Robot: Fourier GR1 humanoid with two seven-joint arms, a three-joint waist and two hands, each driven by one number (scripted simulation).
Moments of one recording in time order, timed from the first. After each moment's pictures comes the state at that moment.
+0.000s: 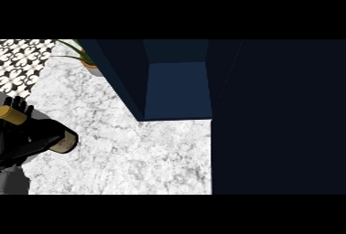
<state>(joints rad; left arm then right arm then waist) -0.17 0.29 0.41 -1.06 0.28 -0.11 -0.34 0.07 -0.09 0.01 -2.37 -0.25 0.22 0.38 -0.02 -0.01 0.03</state>
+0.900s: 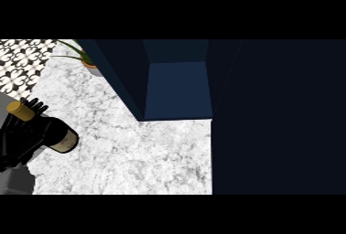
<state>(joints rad) -0.21 0.28 0.44 -0.95 0.35 -0.23 -0.47 0.07 -0.09 0.00 -2.36 -0.24 0.22 0.37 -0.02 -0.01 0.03</state>
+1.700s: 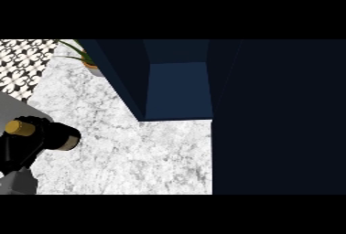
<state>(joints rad) -0.21 0.28 0.44 -0.88 0.33 -0.29 -0.58 0.08 -0.09 0.00 -2.36 -0.23 0.23 0.36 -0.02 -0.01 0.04</state>
